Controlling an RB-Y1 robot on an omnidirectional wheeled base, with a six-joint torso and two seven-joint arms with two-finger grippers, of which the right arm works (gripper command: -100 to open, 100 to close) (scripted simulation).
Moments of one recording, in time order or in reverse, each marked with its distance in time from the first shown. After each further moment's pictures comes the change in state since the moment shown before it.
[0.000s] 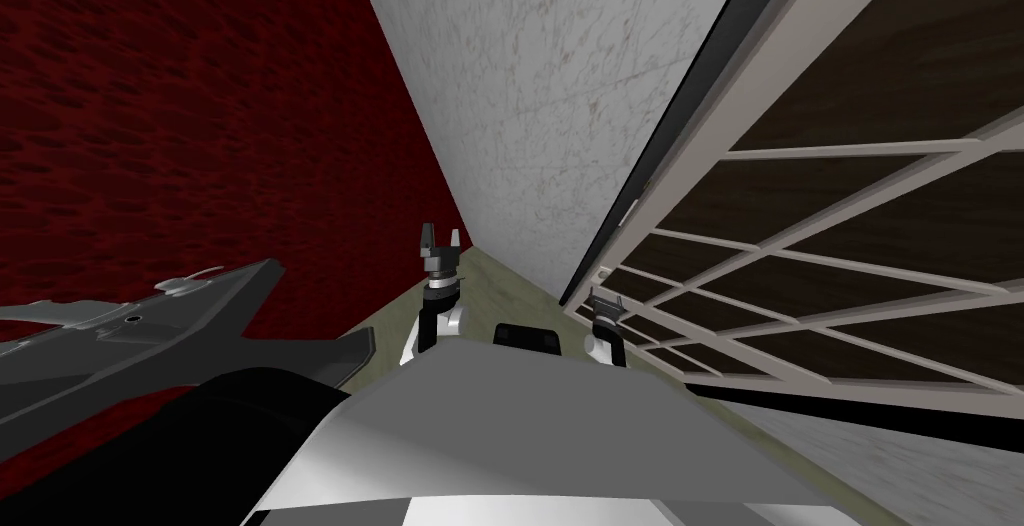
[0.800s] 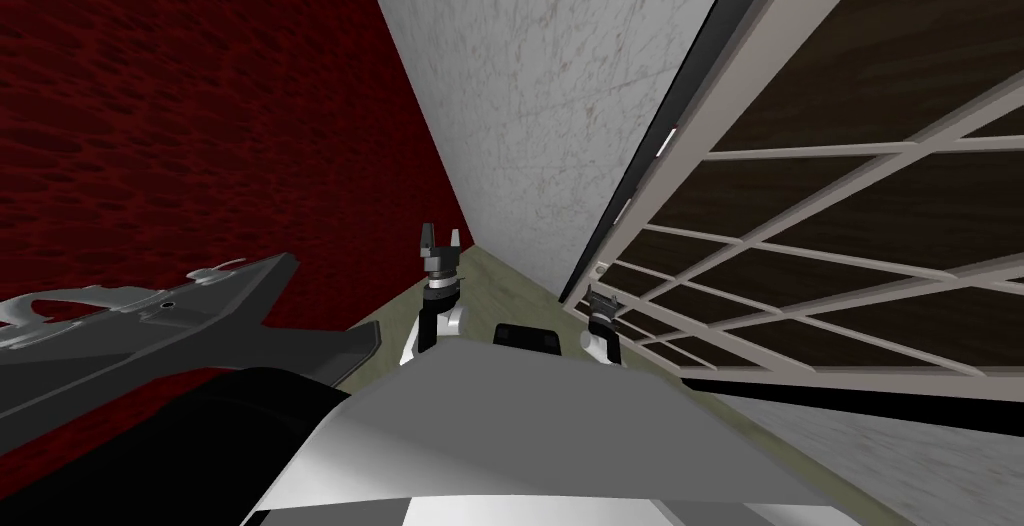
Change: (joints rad) arm -0.016 0.013 0.031 -0.007 -0.064 0.012 -0.155
